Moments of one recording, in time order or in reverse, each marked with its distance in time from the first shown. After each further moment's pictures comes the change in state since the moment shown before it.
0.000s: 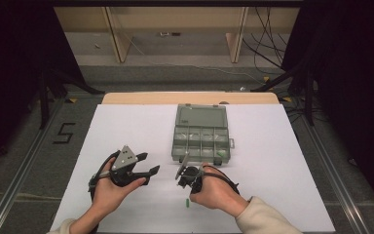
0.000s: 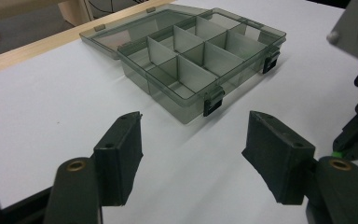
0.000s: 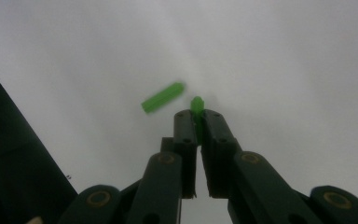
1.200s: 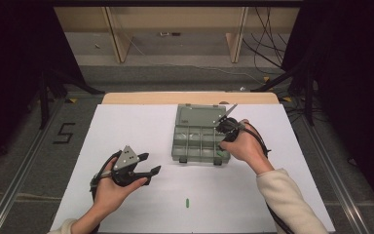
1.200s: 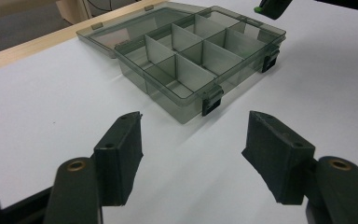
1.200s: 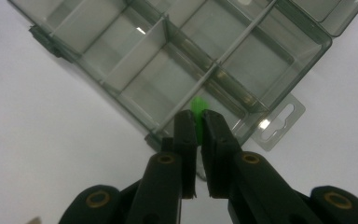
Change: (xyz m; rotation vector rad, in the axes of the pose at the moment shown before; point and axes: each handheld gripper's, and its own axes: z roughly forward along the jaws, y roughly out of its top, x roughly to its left) left arm -0.001 0.000 0.003 0.009 -0.003 0.009; right arm -0.139 -0.024 -0.058 -0.268 -0.128 0.340
